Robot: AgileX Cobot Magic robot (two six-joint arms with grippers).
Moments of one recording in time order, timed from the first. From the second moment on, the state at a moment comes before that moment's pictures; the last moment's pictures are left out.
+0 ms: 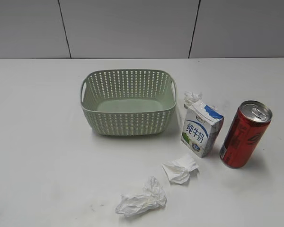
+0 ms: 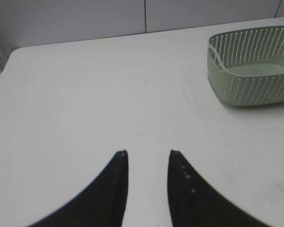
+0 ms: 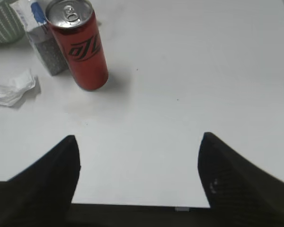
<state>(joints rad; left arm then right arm) -0.01 0.00 -0.51 -0.23 1.03 0.21 0.08 0.22 -0.53 0.08 1.05 -0.01</state>
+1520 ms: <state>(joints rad) -0.01 0.00 -0.51 -0.23 1.03 0.21 0.25 1.44 -1.18 0.20 1.21 0.03</state>
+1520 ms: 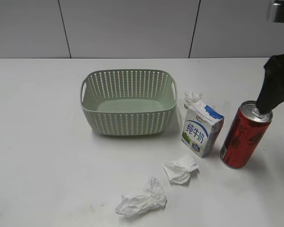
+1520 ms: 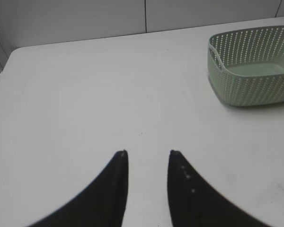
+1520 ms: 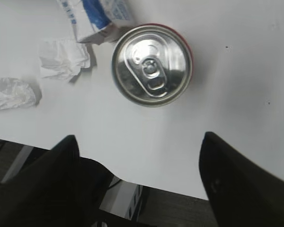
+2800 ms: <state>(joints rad) -0.01 0.00 -0.51 -0.23 1.03 0.21 0.33 1.75 -1.18 0.07 1.04 0.16</state>
